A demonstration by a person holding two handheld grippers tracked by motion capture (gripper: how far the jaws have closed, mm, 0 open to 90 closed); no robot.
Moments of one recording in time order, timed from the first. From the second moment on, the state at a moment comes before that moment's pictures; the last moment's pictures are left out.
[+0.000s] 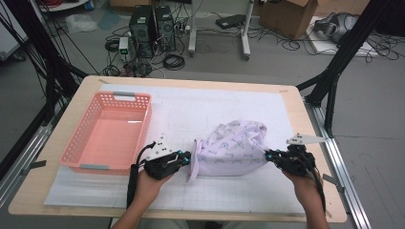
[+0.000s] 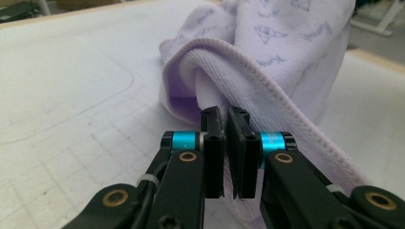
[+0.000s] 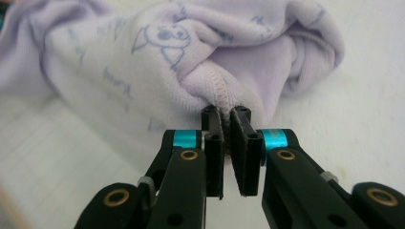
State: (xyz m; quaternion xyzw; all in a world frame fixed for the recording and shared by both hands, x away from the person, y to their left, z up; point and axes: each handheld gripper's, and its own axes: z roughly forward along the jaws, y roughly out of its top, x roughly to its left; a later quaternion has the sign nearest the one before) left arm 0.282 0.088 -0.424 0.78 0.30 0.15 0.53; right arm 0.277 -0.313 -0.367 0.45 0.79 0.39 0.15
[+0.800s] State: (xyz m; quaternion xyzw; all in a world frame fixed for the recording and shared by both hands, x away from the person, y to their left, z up) left arm 0.286 0.098 -0.430 0.76 0.33 0.10 0.55; right arm 0.310 -0.303 -0.392 0.44 0.76 0.45 0.16
